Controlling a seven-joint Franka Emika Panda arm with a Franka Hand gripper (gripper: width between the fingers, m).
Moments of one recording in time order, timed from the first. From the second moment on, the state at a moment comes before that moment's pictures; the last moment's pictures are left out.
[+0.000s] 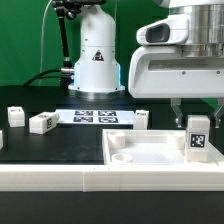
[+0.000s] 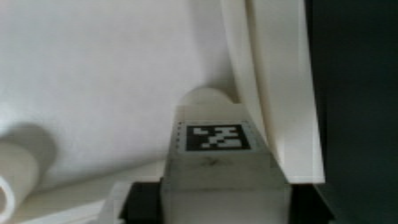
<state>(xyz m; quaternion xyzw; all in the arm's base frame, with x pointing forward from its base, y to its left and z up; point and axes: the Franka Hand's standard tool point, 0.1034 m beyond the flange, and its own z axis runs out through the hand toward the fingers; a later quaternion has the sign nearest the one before) 0.623 0.115 0.079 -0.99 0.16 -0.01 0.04</state>
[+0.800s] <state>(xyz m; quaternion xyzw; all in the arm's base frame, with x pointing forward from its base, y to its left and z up) 0.623 0.117 0.079 -0.91 0.41 -0.01 0.05</state>
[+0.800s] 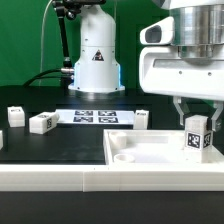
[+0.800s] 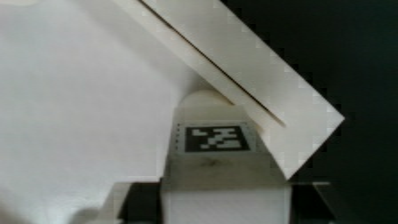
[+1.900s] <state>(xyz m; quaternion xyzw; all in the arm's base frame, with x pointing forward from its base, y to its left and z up) 0.626 0.118 0.084 -1.00 -0.07 -0.01 0.00</state>
